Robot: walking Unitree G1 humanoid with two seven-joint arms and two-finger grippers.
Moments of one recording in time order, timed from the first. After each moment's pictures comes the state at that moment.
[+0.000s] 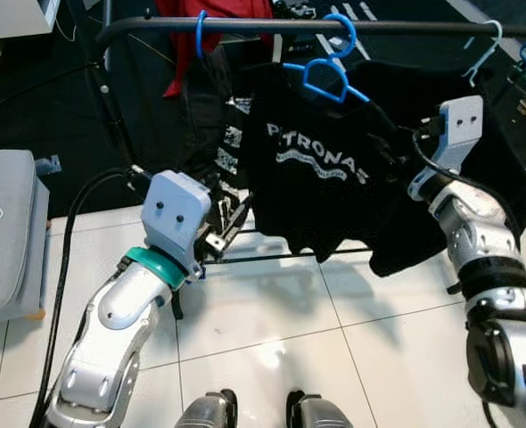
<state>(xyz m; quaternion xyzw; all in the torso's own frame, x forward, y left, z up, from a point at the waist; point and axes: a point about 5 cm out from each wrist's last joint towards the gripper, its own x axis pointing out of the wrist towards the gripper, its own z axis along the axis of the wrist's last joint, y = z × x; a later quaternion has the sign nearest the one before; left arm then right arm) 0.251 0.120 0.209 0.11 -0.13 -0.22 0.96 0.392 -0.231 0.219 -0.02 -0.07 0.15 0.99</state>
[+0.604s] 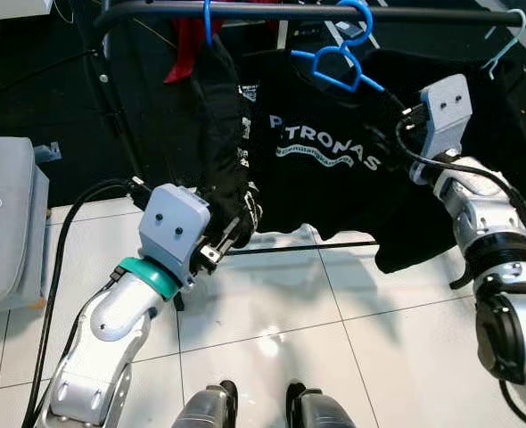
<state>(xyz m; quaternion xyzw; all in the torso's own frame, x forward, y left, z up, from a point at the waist) 0.247 0.122 0.213 0.12 -0.13 -0.22 0.96 0.400 -0.218 0.248 -0.17 -0.11 0.17 0.97</state>
